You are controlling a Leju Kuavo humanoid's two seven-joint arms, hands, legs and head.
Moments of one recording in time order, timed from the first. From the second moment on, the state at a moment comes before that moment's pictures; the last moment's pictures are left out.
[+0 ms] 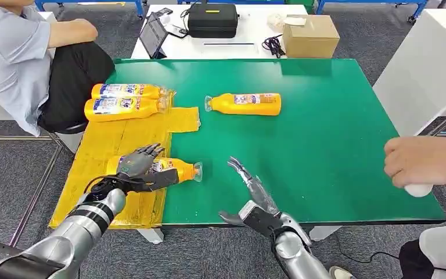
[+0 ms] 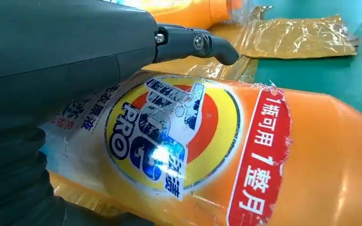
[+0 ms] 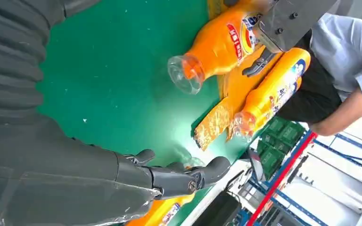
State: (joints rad) left arm -0.64 -0.05 -0.28 -0.43 -1.07 0.17 -0.11; right arm -0.15 0.05 0.37 -1.15 0.39 0.03 -0.69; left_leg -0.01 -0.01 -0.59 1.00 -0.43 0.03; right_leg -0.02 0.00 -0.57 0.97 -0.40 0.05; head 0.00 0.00
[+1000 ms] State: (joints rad) left arm -0.53 -0.11 -0.33 -0.61 -1.01 0.51 -0.29; right arm -0.14 0.06 0.35 -1.12 0.39 0.03 -0.70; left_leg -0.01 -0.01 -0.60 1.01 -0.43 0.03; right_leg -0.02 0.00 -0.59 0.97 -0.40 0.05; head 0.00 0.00
